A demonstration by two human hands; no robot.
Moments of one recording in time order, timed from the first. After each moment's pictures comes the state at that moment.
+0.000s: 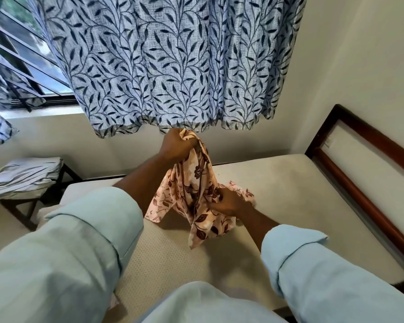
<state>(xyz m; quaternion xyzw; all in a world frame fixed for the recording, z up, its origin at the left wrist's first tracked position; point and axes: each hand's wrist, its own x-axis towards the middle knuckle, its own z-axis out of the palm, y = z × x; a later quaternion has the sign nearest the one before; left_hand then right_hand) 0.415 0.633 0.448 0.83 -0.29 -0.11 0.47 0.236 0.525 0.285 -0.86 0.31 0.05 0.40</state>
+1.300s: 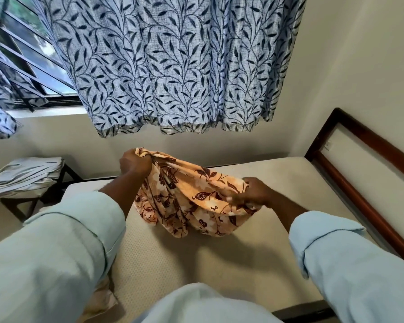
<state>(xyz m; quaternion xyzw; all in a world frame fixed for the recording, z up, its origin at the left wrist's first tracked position) 0.456 0.716 0.404 0.88 -0.03 -0.03 0.47 0.192 0.453 0.324 -0.84 0.32 0.05 0.43</state>
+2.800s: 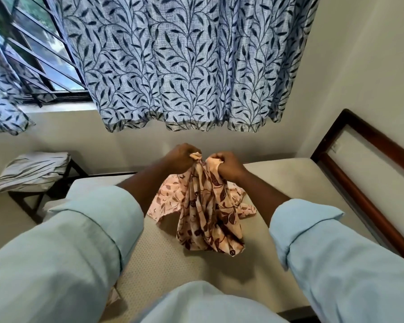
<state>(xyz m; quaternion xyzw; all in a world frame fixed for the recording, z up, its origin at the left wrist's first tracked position) 0.420 0.660 0.429 0.80 -0.52 -0.16 0.26 0.292 0.507 0.376 -0.83 0.26 -0.15 0.47</state>
